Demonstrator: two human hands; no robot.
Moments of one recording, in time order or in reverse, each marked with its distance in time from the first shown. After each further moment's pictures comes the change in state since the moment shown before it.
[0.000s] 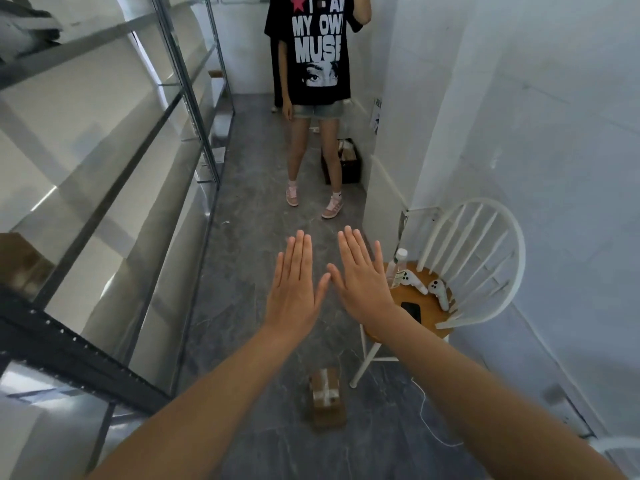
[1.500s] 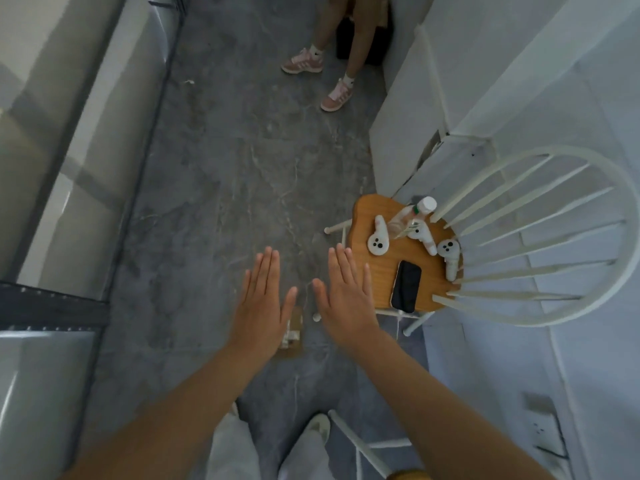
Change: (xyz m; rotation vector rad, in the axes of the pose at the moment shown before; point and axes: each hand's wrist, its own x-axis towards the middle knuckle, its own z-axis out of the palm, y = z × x) left_hand -0.004 -0.088 0.228 -0.252 -0.324 -0.367; right_hand 0.051 0.077 0.205 0.066 -0.534 0.130
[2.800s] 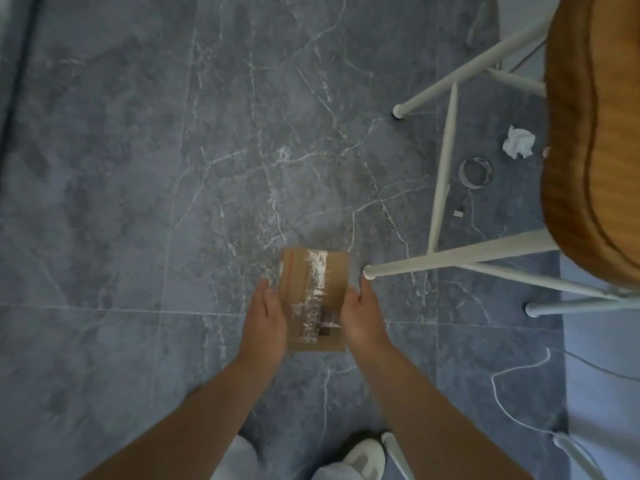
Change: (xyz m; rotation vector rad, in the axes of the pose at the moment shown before) left_hand 0.027 -0.255 0.414 -0.651 -0.117 -0.910; right_hand 0.159 0.136 0.486 0.857 -0.276 0.732
